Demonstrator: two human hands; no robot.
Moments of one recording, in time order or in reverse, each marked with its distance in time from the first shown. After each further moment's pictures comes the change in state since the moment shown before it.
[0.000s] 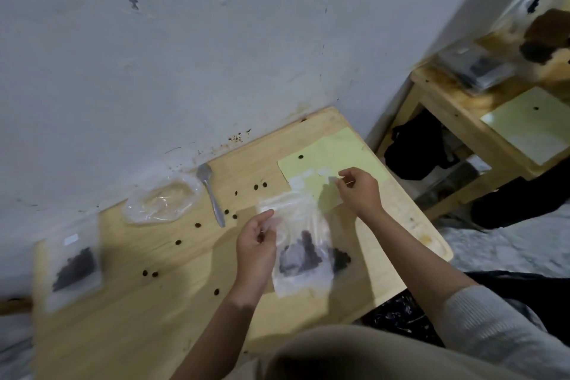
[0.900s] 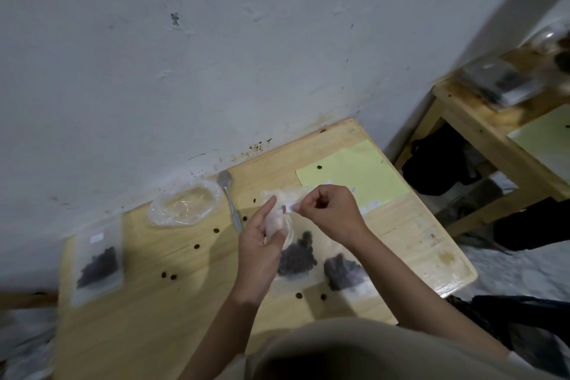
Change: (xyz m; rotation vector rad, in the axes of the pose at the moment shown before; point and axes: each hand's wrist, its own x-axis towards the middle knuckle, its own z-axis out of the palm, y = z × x) left_hand -0.008 0.038 -0.023 -0.080 -0.057 0.168; right_hand -0.075 -0.104 0.007 0.378 -0.341 -0.097
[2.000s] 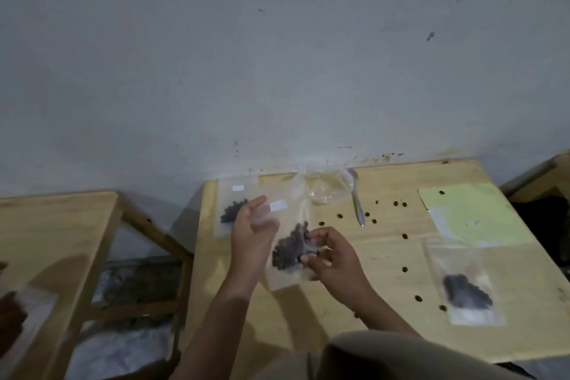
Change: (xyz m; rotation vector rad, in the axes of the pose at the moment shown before) left_hand -0.042 -0.015 -0.271 -0.130 0.371 -0.030; right_hand -0.108 -0.008 0.253 -0.067 -0.263 -0.148
